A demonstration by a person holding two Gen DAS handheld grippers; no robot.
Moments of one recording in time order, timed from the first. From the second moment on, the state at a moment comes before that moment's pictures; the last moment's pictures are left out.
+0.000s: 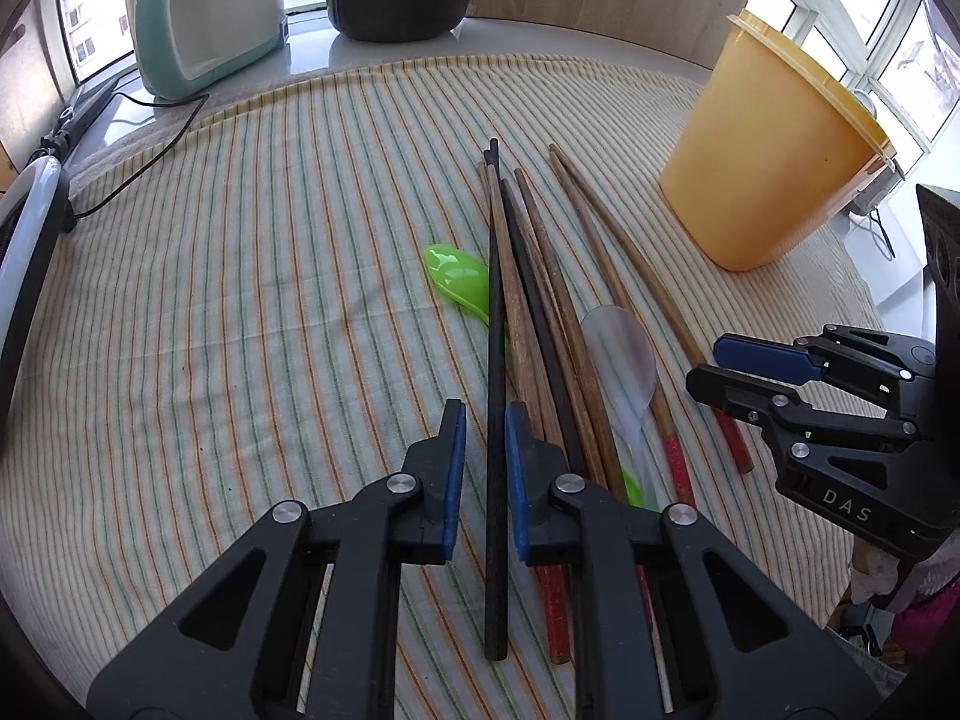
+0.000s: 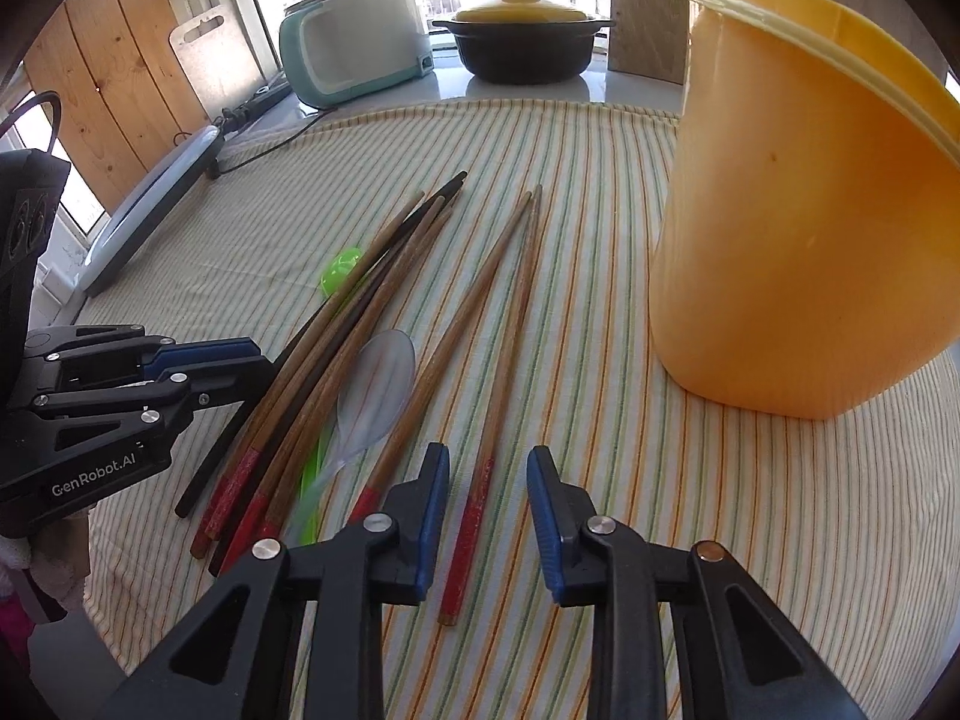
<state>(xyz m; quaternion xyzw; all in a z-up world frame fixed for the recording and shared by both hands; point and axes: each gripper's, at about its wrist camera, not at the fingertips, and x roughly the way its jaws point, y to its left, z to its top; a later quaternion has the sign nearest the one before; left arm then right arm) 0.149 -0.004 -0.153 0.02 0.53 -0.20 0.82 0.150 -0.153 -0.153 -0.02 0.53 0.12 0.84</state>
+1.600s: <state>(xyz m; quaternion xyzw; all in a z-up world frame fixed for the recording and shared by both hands) 0.172 0.032 -0.160 0.02 0.57 -0.14 0.81 0.158 -0.140 -0.157 -0.02 0.58 0.14 0.80</state>
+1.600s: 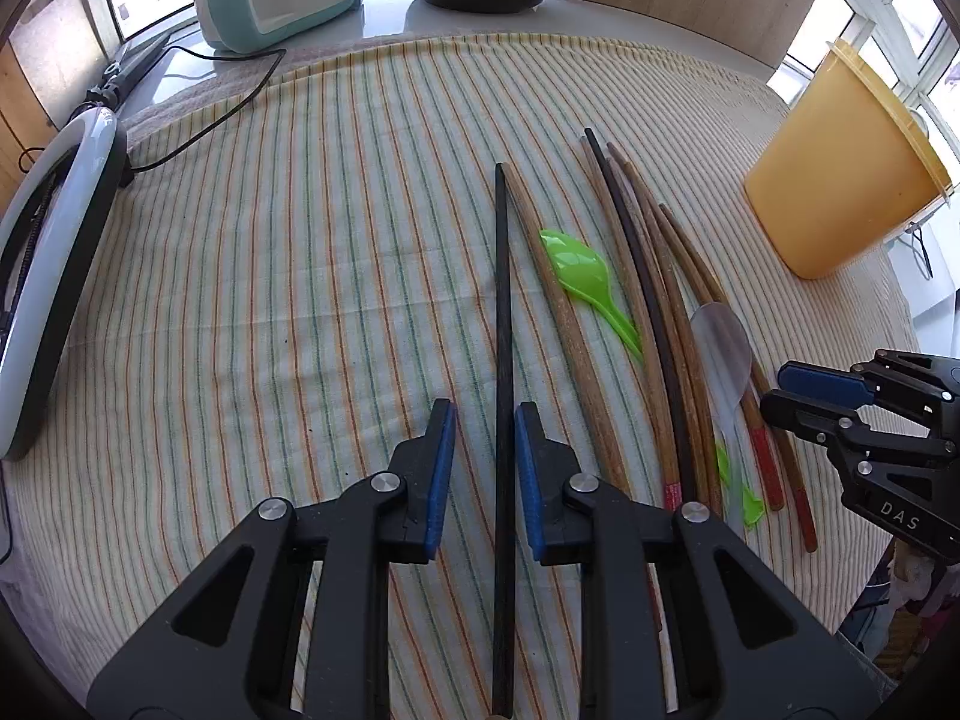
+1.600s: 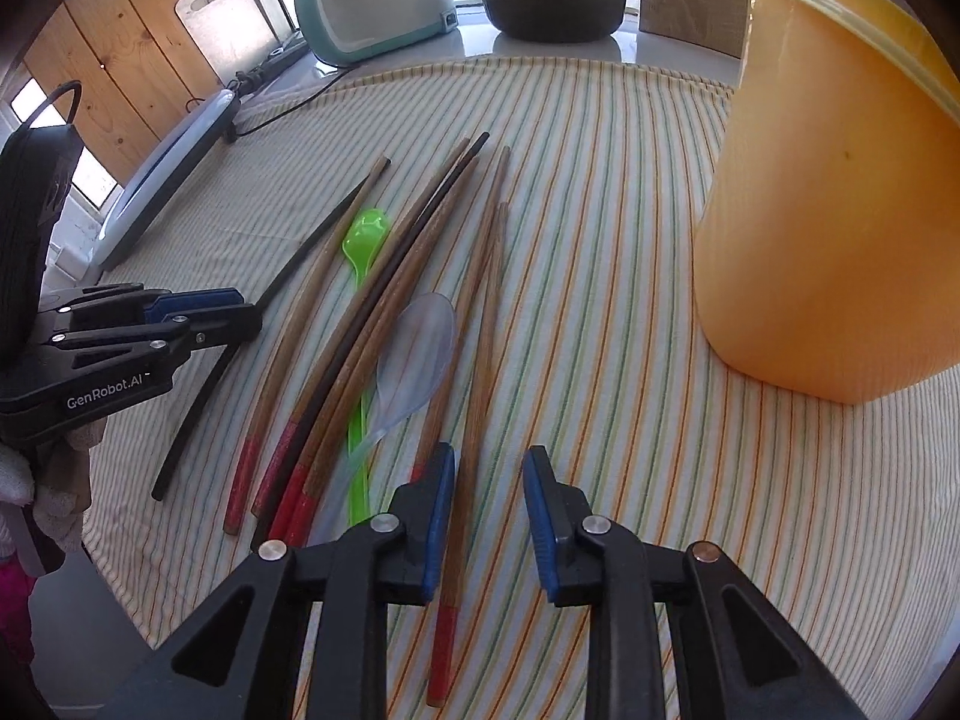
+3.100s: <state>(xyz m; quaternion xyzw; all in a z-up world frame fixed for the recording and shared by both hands) 0.154 0.043 -0.037 -0.04 0.43 -0.19 0.88 0.134 -0.146 -0.046 -0.01 0.43 0.17 0.89</state>
